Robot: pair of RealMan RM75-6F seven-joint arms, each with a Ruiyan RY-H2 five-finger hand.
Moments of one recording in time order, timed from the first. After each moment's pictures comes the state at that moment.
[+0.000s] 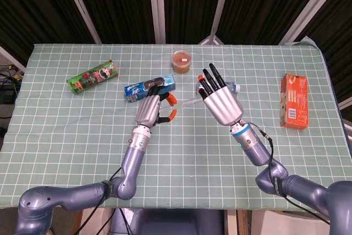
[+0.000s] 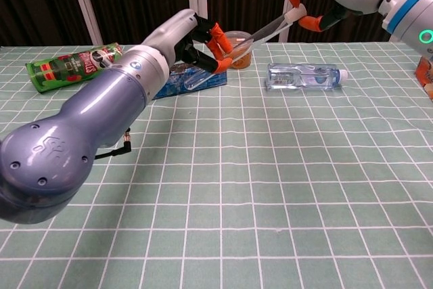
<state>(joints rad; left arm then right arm) -0.93 -2.00 -0.49 -1.24 0.97 1.12 0.15 0.80 -1.57 0.22 -1.16 -1.60 1.34 -0.47</state>
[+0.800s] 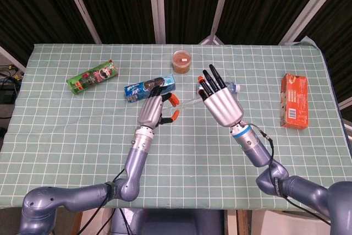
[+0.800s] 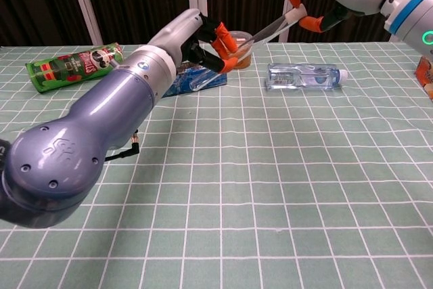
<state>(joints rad) -0.95 -2.03 -0.50 -1.24 0.97 1.14 0.17 0.80 -1.57 0.22 -1.16 -1.60 1.35 -0.47</state>
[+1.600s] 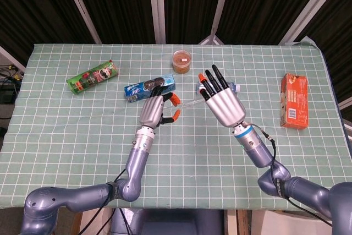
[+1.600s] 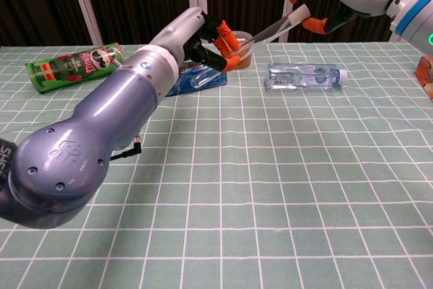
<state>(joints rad) -0.95 -2.04 -0.51 -1.22 0.98 1.15 0.16 0.79 -1.56 0.21 -1.17 -1.60 1.35 -0.47</state>
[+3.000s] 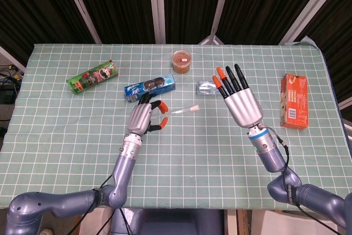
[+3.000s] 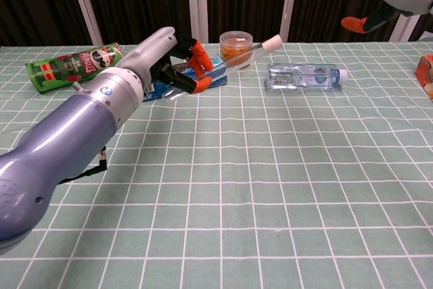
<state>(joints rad) -0.82 -1.96 -0.38 -1.31 1.04 1.18 0.15 0.70 -1.50 0.22 -1.24 -1.53 1.37 -0.54</state>
